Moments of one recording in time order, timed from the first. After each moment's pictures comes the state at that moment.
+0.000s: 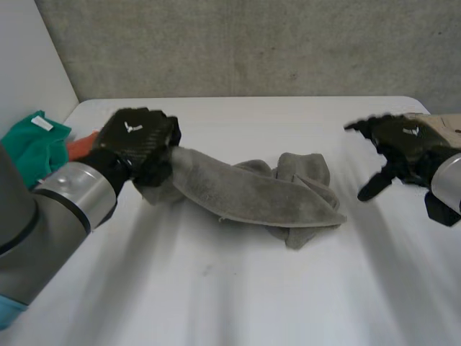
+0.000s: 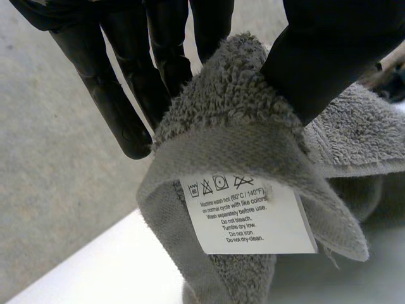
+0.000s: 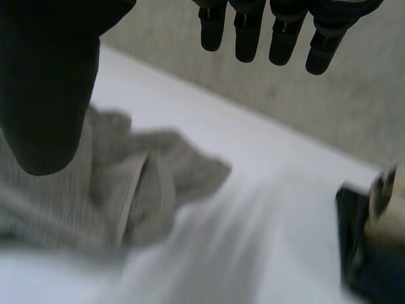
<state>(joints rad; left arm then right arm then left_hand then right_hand) 4.25 -1.65 -1.61 3.17 -1.42 3.36 1.67 -1.40 1.58 0.18 1.21 2.92 1.15 1.20 1.19 1.20 0.98 0.22 0.21 0.20 0.20 0.05</state>
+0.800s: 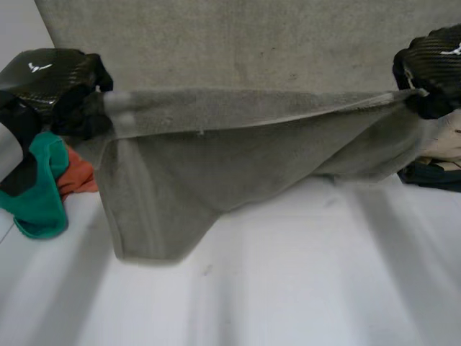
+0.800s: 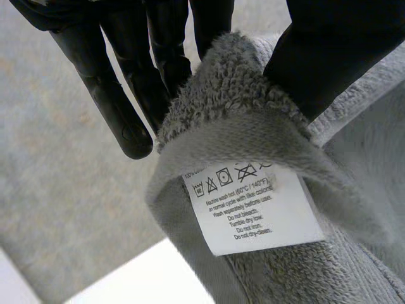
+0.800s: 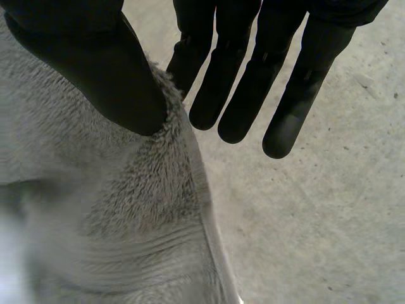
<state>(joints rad) 4.45 -1.46 -1.50 2.92 -1.39 3.30 1.62 -1.56 1.41 0.15 1.12 2.58 1.15 1.20 1.19 1.20 0.98 1.12 1.17 1.19 1.20 0.99</state>
